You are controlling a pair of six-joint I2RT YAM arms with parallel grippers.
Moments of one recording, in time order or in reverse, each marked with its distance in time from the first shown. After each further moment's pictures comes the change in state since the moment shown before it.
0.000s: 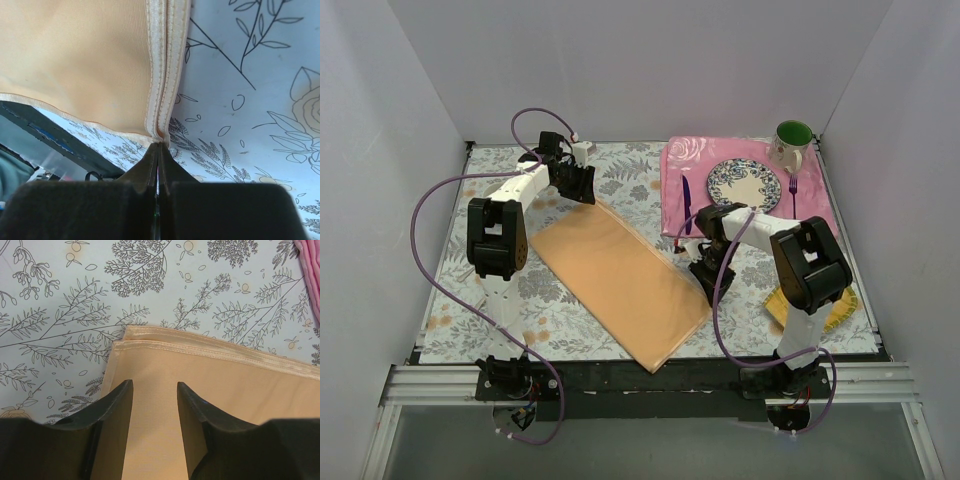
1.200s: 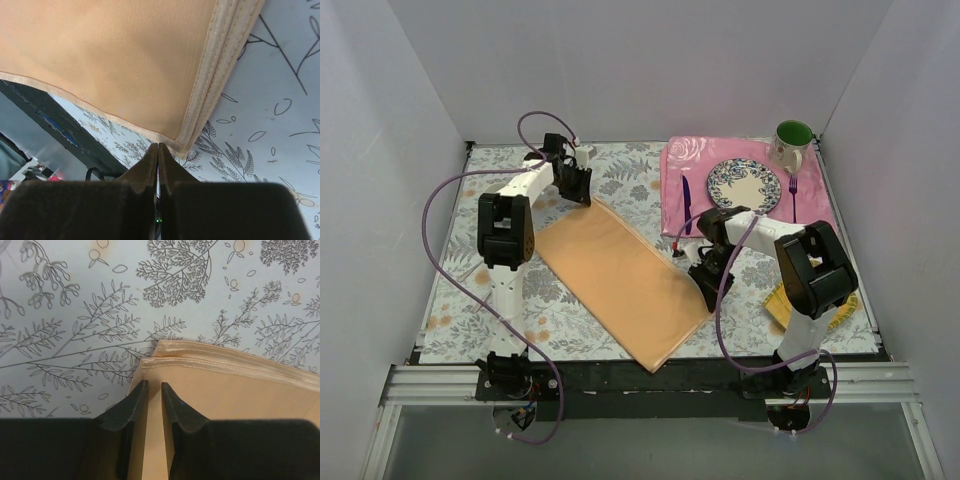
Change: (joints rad) left arm 0.008 0.156 0.152 -0.075 -0.039 -0.005; right arm 0.002 -0.052 -0.047 0.005 -0.086 -0.086
